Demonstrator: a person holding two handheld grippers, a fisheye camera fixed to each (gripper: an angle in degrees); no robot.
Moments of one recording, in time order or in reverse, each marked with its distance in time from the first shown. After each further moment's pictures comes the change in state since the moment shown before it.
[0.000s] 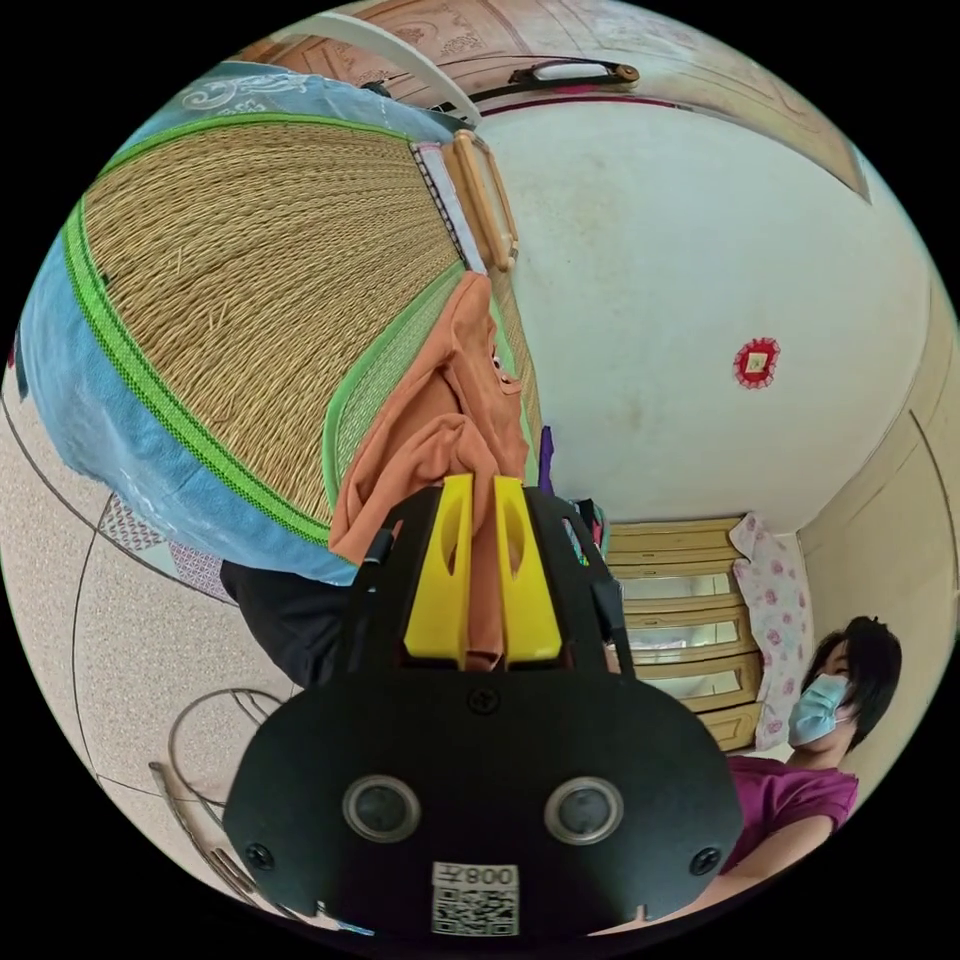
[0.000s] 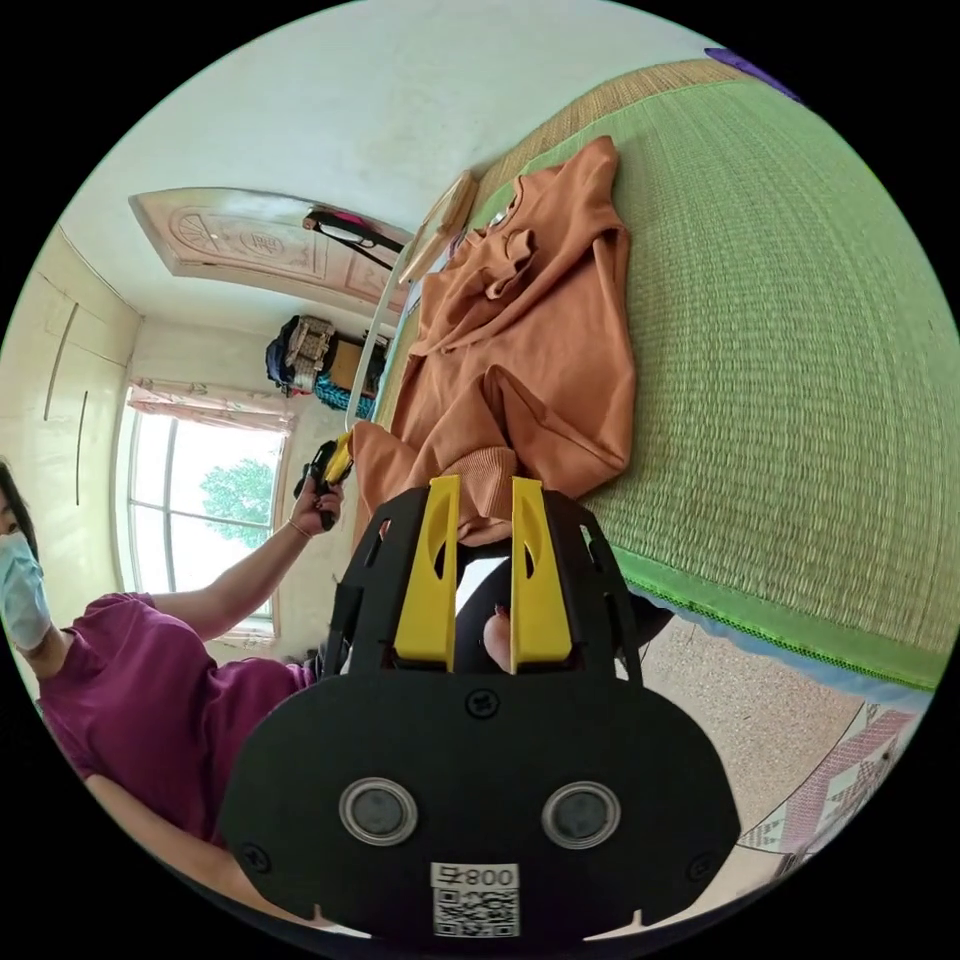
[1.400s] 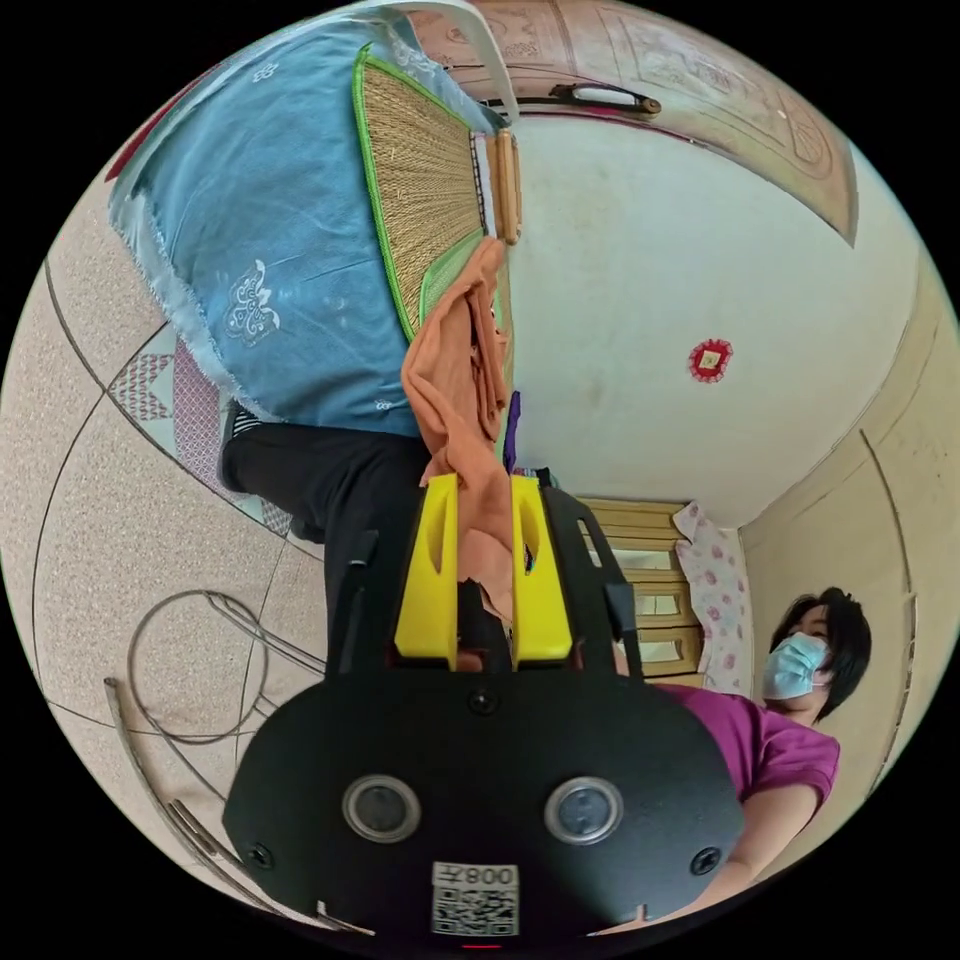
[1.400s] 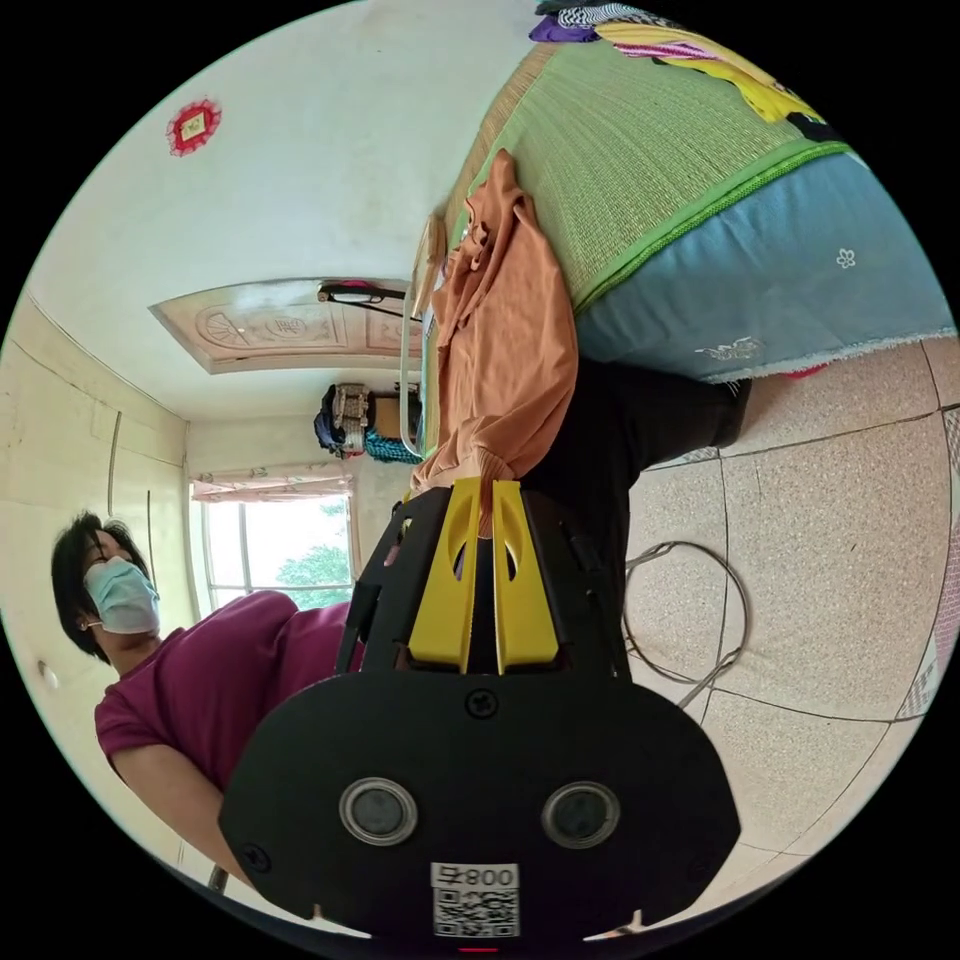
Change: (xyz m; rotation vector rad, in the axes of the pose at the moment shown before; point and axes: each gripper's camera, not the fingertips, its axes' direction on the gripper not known) left arm -0.012 0.220 -0.135 -0.054 0.161 -0.093; right arm 0.040 0.220 -0.060 0.129 -0.212 0.262
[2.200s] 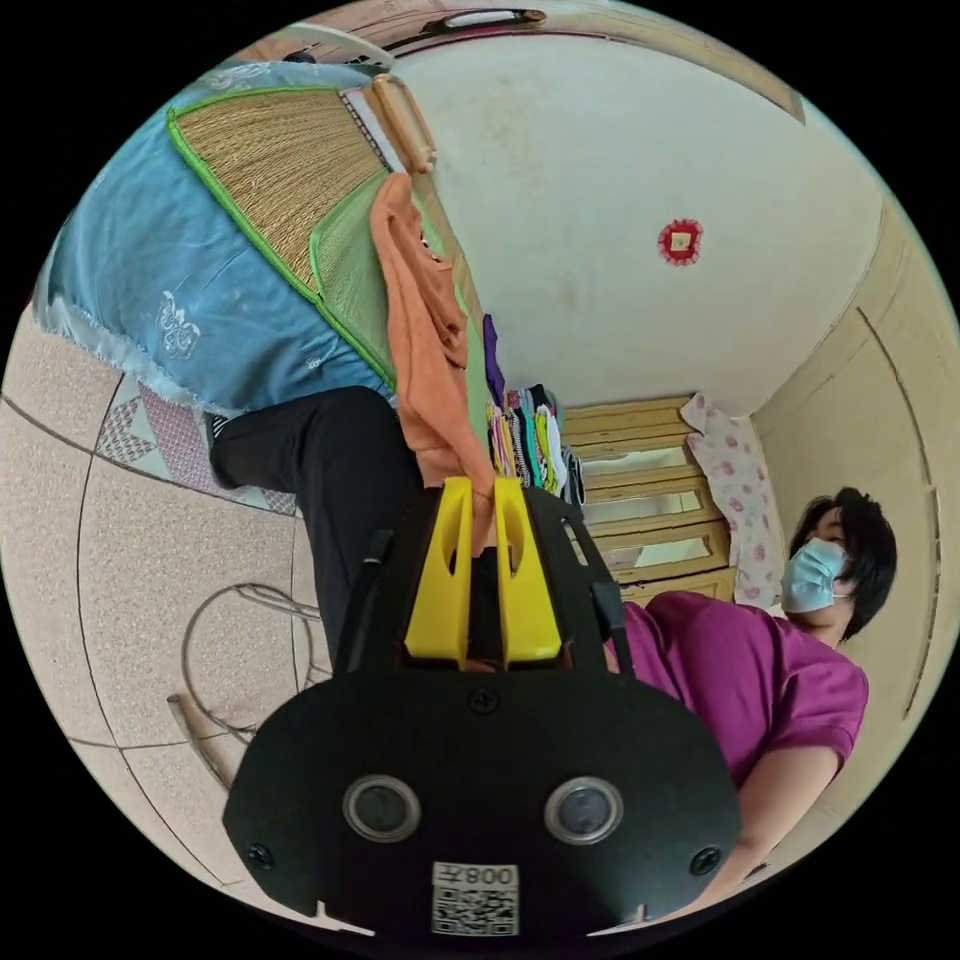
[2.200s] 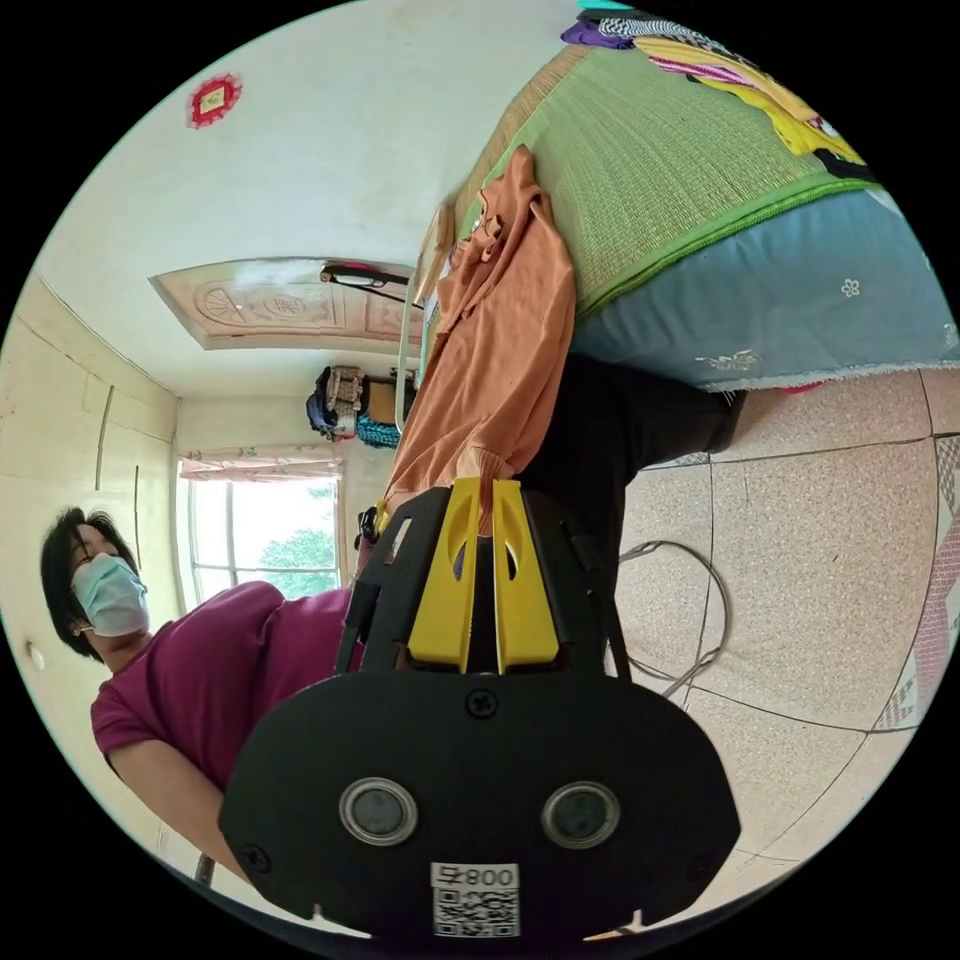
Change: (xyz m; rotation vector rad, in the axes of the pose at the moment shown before) left arm 0.098 0.064 0.000 -0.229 -0.052 0.207; right arm 0.014 0.024 0.003 -0.026 0.035 -0.054
